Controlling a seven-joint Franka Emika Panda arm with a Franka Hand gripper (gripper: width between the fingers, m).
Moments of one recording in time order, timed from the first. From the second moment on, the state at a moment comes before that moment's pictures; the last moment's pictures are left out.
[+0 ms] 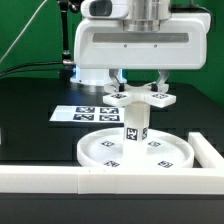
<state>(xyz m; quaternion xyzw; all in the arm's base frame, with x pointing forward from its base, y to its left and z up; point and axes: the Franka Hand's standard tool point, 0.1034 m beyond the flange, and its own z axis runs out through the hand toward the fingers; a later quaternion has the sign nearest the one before) 0.562 0.031 0.108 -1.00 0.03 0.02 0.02</state>
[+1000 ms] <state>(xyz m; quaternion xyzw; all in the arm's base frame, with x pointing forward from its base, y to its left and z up) 0.565 0.032 0.108 -1.00 0.01 0.02 0.02</state>
